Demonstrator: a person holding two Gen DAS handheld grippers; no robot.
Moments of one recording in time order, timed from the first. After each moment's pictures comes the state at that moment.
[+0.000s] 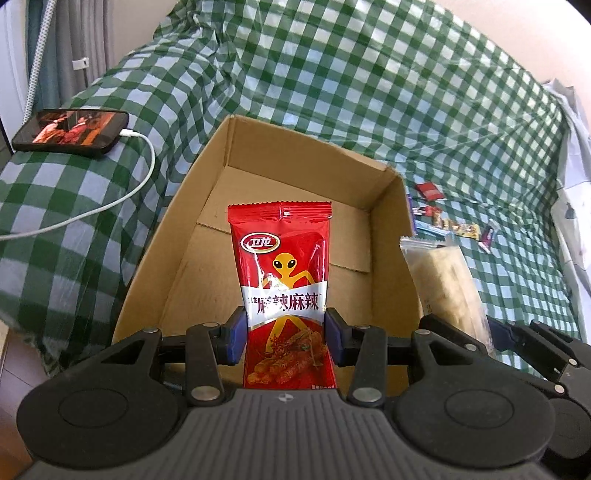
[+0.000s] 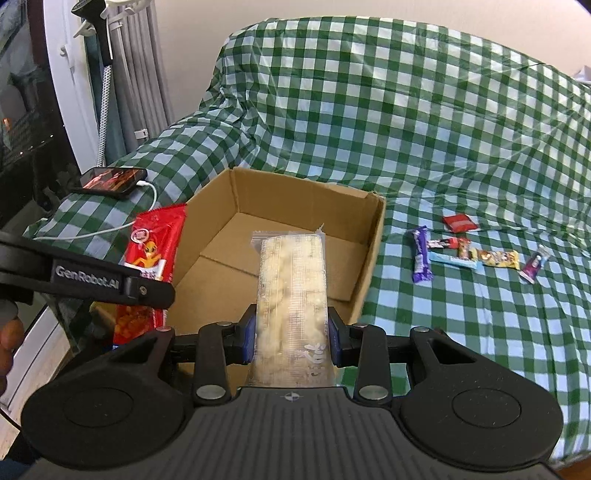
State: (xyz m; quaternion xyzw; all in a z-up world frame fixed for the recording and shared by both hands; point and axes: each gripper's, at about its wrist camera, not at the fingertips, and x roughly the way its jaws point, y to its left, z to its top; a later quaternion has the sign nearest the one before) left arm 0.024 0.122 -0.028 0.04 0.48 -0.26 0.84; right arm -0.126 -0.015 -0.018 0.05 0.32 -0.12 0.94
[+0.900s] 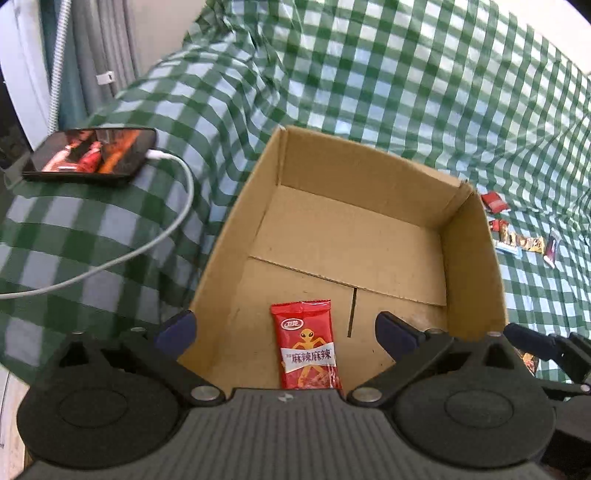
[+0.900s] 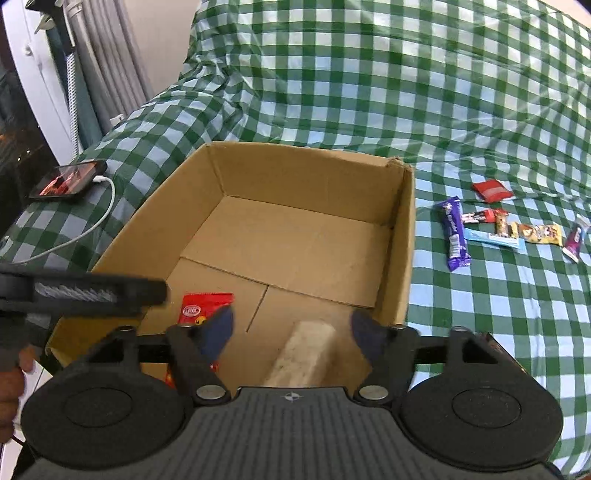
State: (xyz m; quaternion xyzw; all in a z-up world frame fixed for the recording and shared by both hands) left arm 0.073 0.123 -0.054 0.08 0.46 -0.19 0.86; right arm -0.051 -0.040 -0.058 0.10 0.35 -0.13 0.92
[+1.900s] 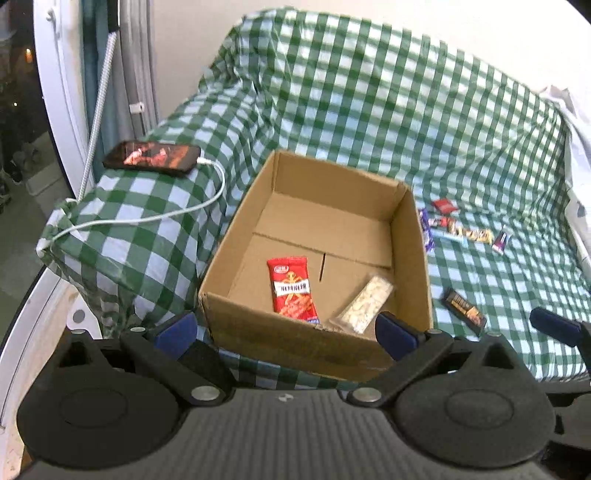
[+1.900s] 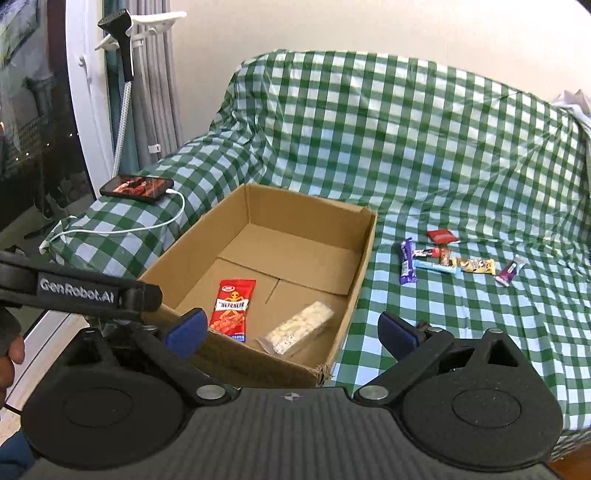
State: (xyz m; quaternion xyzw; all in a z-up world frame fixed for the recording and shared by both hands) left arm -0.094 0.186 0.022 0.06 0.40 -0.20 0.89; right arm -0.217 0.044 0.007 0.02 0.27 -0.15 0.95
